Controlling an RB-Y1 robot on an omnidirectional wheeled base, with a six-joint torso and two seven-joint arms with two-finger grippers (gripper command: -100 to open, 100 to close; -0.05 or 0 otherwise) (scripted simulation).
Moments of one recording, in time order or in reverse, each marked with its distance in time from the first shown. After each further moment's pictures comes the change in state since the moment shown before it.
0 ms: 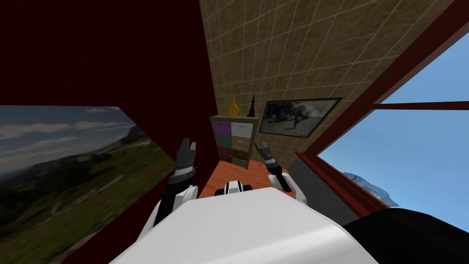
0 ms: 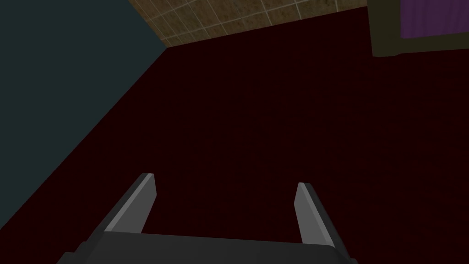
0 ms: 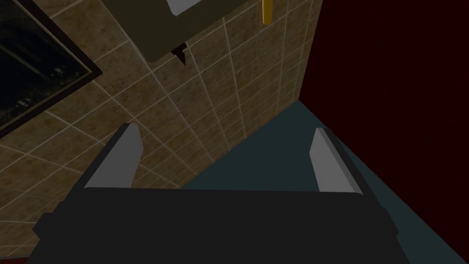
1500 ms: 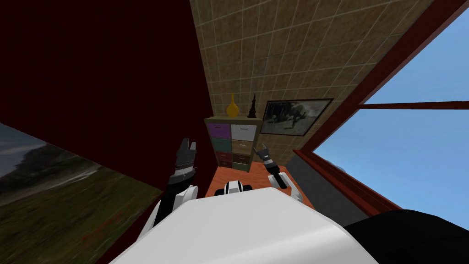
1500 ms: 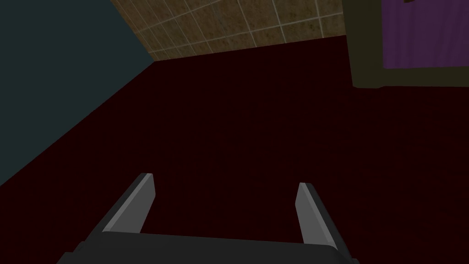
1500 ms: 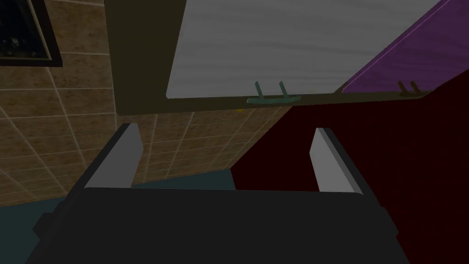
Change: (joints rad) left arm 0.000 0.000 0.000 0.000 0.000 0.000 0.000; right arm -0.063 0.003 -0.045 0.182 0.138 -0.009 0.405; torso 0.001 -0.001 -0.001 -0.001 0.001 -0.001
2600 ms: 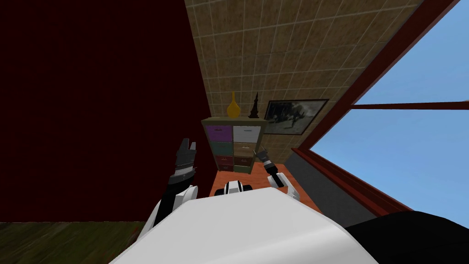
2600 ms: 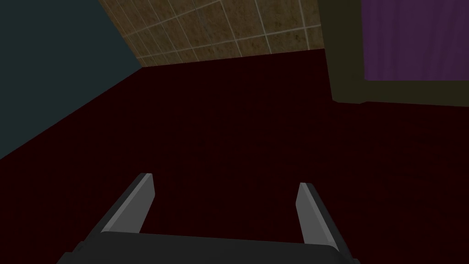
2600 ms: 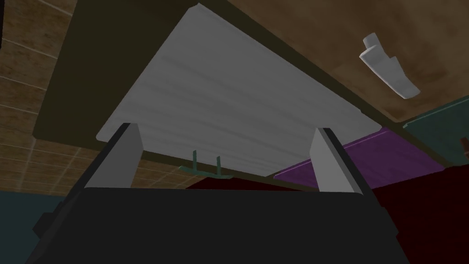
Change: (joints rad) left arm 0.000 0.000 0.000 0.000 0.000 0.000 0.000; right arm -0.049 0.016 -0.033 0.144 0.098 -0.003 0.293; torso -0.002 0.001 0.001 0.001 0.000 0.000
